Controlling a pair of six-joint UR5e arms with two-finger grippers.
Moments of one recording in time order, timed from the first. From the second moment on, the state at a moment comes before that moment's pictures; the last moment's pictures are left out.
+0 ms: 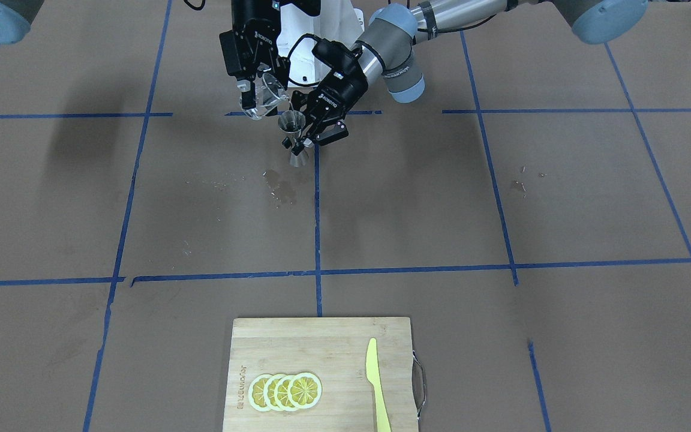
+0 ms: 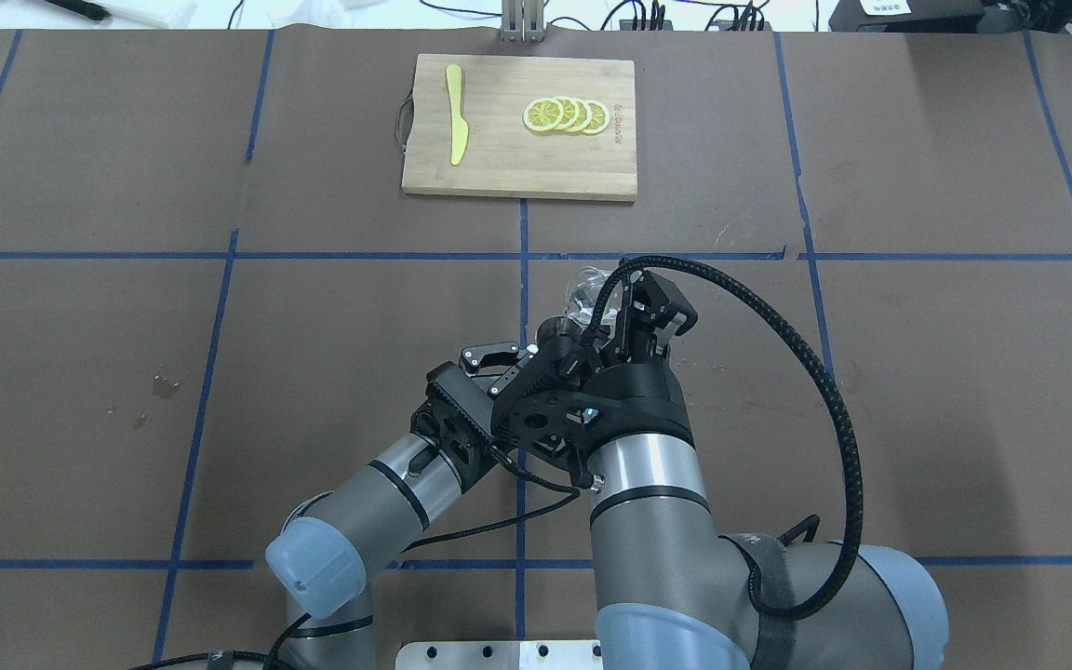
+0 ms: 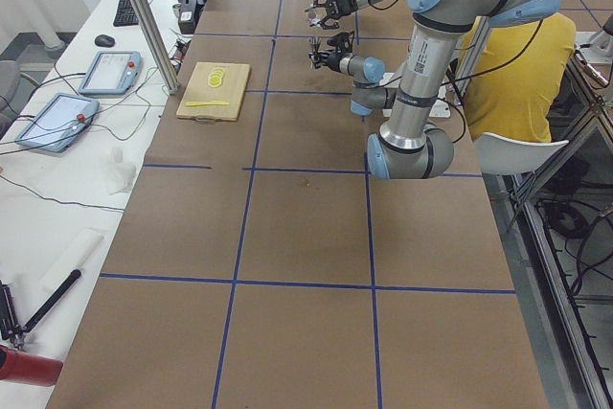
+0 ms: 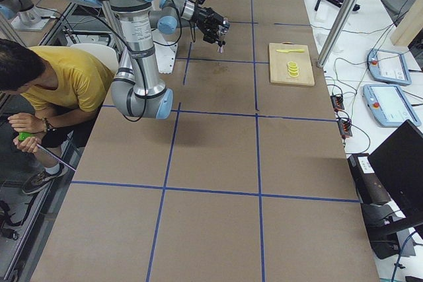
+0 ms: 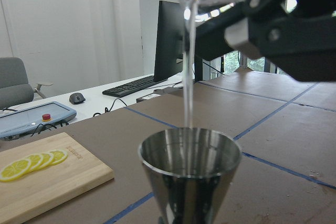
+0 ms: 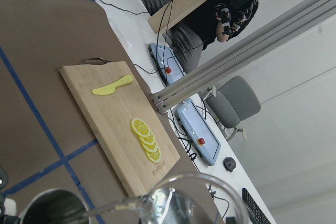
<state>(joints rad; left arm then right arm) -0.18 -2.19 -1.42 -3.03 -0.97 -0.32 0.10 -1.06 2.12 -1.71 0.49 0.37</state>
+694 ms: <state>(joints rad) -0.18 -2.19 -1.42 -3.03 -0.97 -0.32 0.10 -1.06 2.12 -1.72 0.49 0.30</state>
